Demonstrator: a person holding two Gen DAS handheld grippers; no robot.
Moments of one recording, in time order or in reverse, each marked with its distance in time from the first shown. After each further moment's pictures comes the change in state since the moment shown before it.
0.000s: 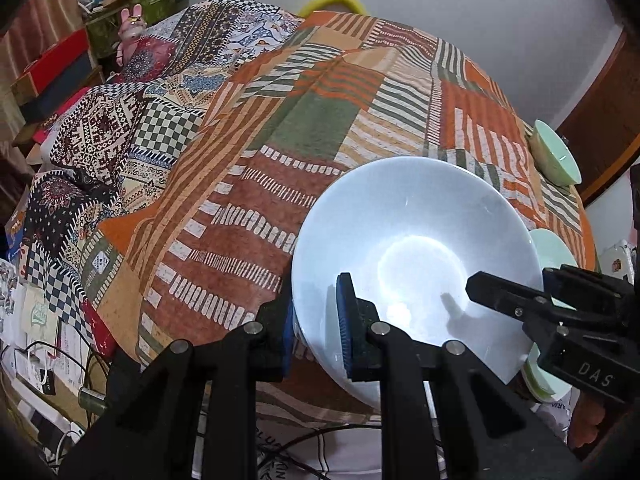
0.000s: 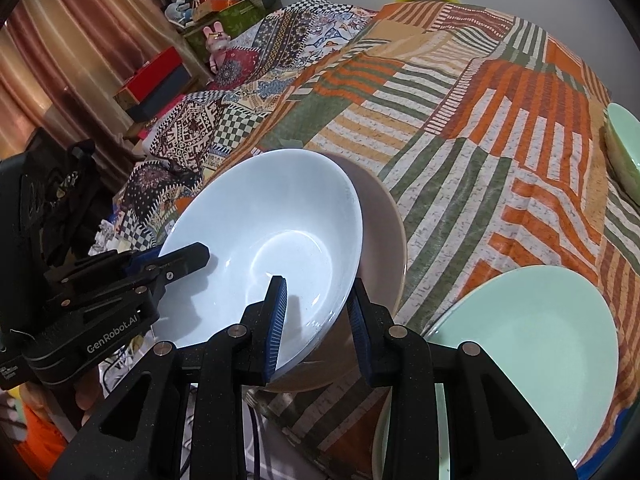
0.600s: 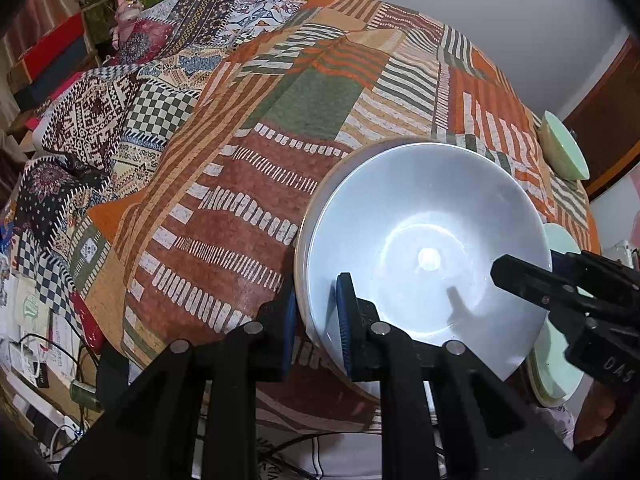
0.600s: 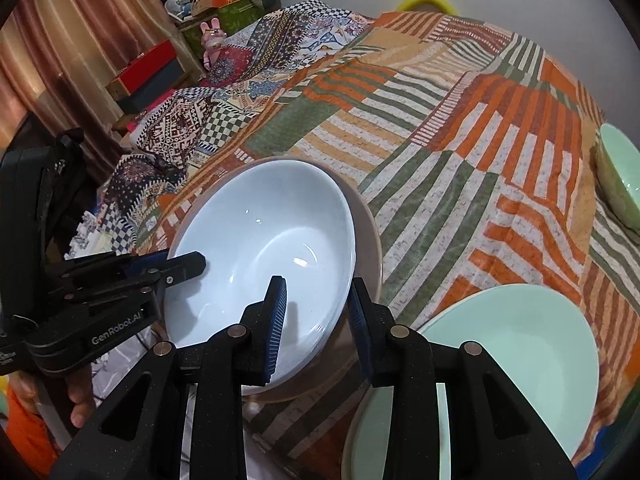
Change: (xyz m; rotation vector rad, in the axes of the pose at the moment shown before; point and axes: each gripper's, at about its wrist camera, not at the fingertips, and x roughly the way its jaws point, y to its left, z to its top) left arm 0.018 -0.004 -0.001 -0.002 0.047 0.003; right arm -0.004 -0.010 0.004 -0.031 -0.010 -0.037
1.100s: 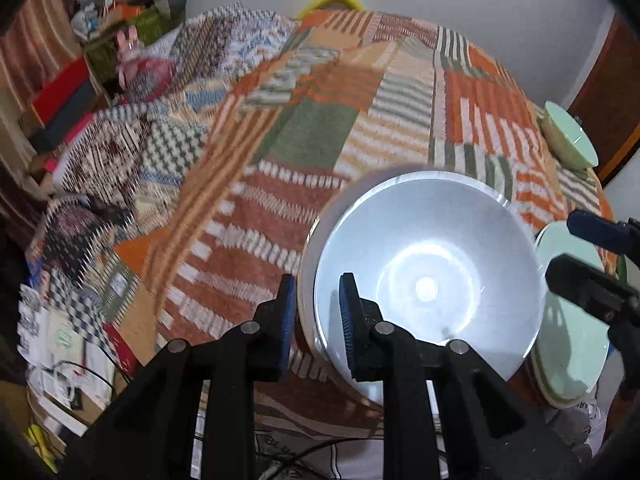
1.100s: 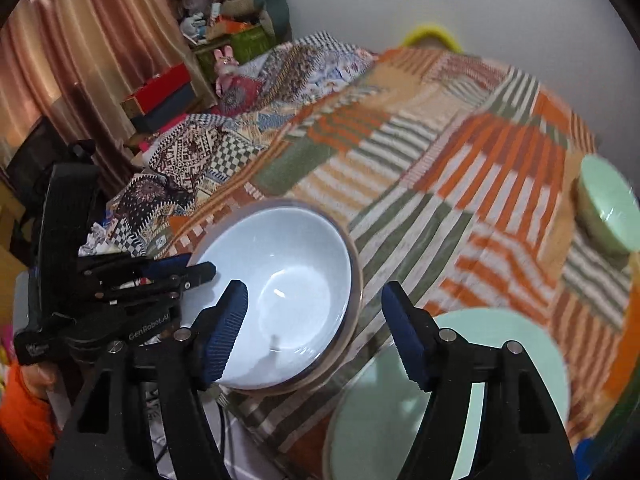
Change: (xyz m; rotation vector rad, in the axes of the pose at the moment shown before) left arm -0.023 -0.020 0.012 0.094 -0.076 0.098; right arm -0.041 0.006 -0.001 -0.087 -0.134 -0.037
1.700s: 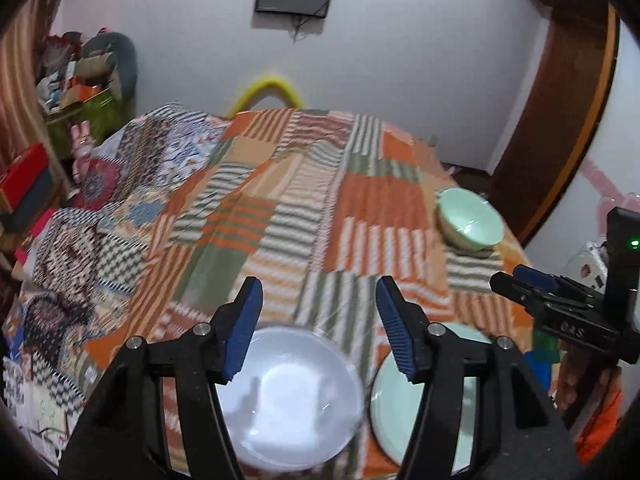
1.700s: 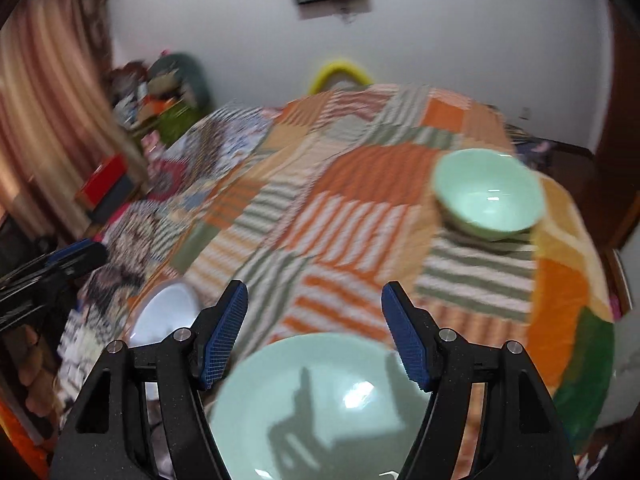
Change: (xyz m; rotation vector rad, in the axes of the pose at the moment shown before) left arm -0.089 -0.088 0.072 0.086 -0.268 -0.202; right arm -0.084 -0.135 -0.006 0.303 -0.193 -0.165
